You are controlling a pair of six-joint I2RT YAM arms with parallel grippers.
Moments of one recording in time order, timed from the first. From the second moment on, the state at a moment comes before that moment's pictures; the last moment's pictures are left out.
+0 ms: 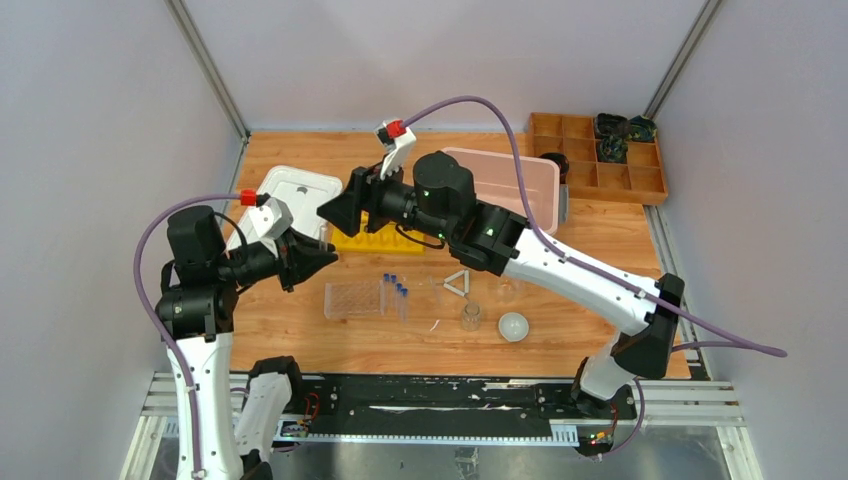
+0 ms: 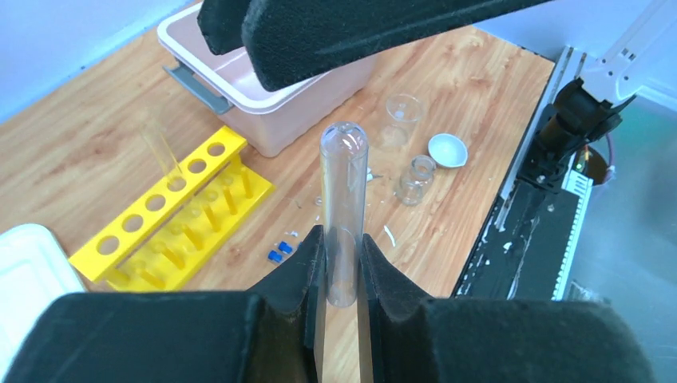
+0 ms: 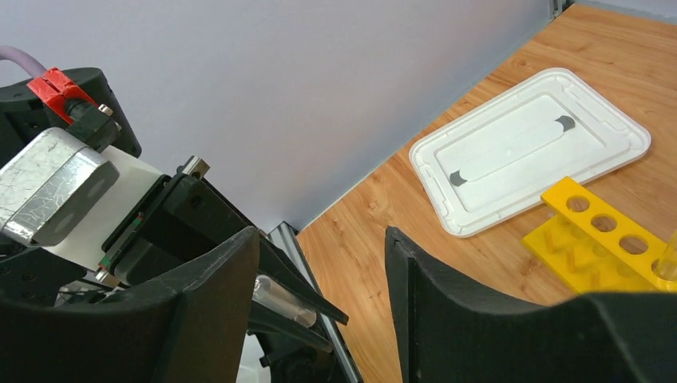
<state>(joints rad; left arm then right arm) 0.17 0.74 1.10 -0.88 1.17 0.36 1.11 1.59 1.67 -0.09 -0.03 0.52</state>
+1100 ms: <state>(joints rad) 0.17 0.79 1.10 -0.88 1.14 0.39 1.13 1.70 1.84 -0.31 -0.11 0.39</state>
